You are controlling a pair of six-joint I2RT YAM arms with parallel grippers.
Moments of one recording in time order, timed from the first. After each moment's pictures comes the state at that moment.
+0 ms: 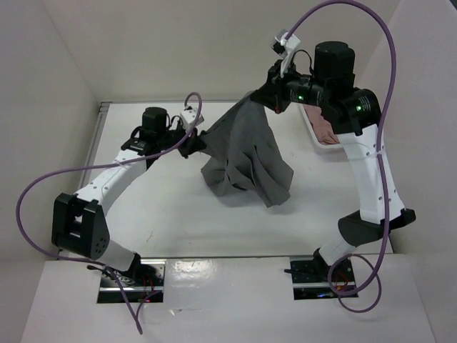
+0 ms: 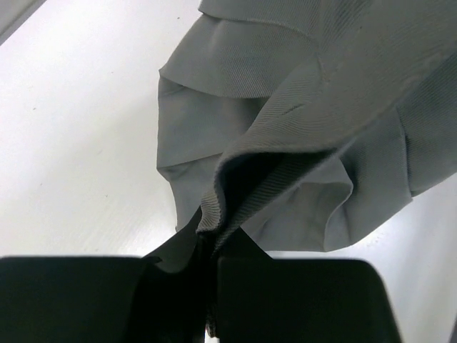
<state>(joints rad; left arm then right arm) -0.28 1.49 1.17 -0.17 0.67 0.28 0.40 1.59 2.23 -0.93 -0.56 -0.13</state>
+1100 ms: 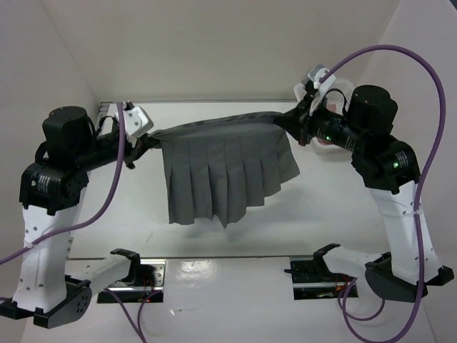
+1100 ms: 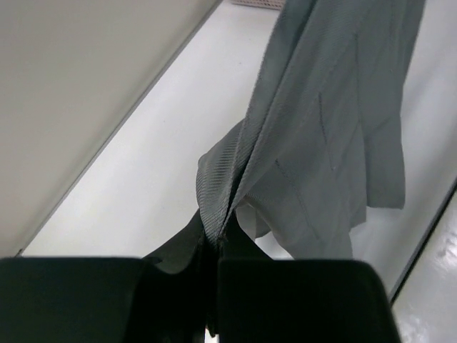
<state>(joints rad) -0.19 1.05 1.71 -1.00 0.54 0.47 0.40 1.17 1.82 -0.81 -0.44 -0.18</state>
